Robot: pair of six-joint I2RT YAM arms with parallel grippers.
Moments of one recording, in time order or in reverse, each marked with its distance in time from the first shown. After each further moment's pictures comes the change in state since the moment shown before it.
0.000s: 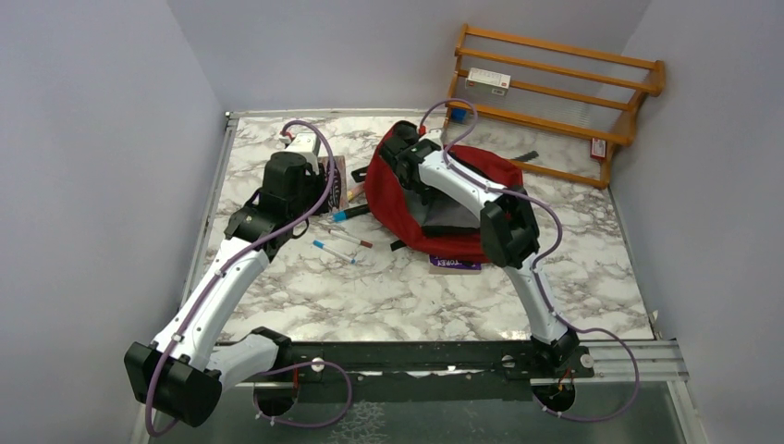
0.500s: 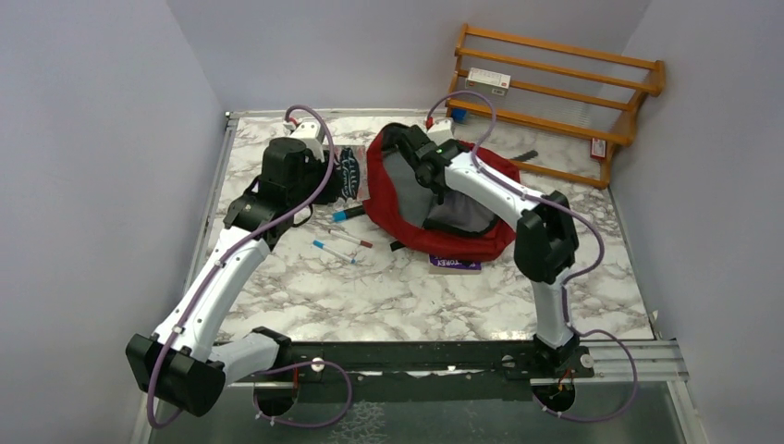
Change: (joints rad) left arm 0.000 0.043 0.087 -0.007 0.131 -0.034; right arm -0.001 -0.256 -0.266 0.191 -0.055 -0.201
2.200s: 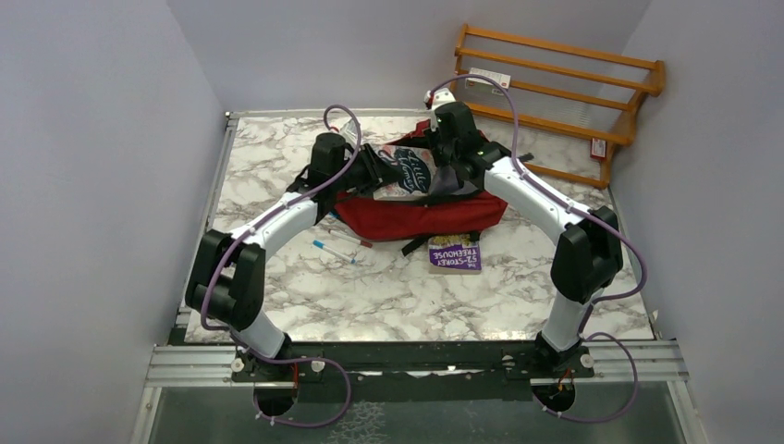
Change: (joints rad) left arm -0.013 0.467 -0.063 0.649 0.461 -0.615; right arm -0.113 -0.294 -0.275 0.642 -0.517 -0.542
